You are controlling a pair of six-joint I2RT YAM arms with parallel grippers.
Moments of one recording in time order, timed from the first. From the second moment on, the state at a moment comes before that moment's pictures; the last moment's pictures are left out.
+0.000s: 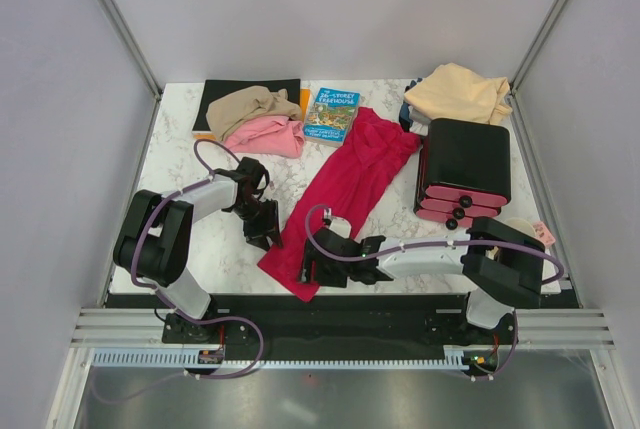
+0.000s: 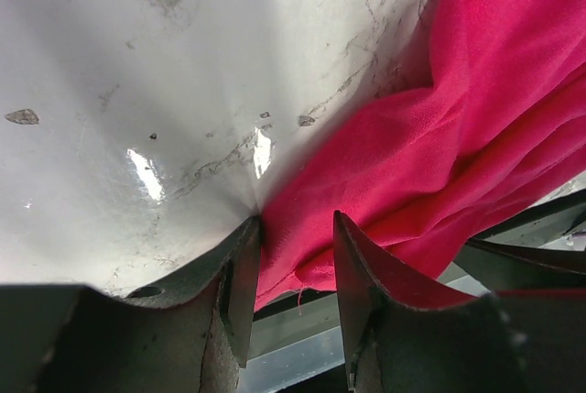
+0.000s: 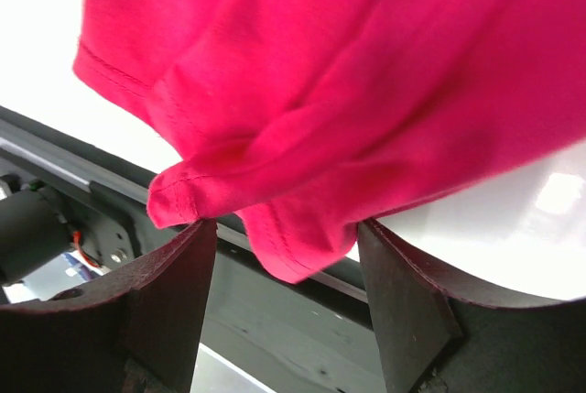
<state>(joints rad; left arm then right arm) -0.33 1.65 0.88 -0.71 0.35 -0.41 1.21 1.64 0.84 -0.14 0.10 1.23</state>
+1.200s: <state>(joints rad) -0.35 1.58 1.03 -0.74 0.35 -0.41 1.16 1.49 1.00 -0.37 0.25 1.15</state>
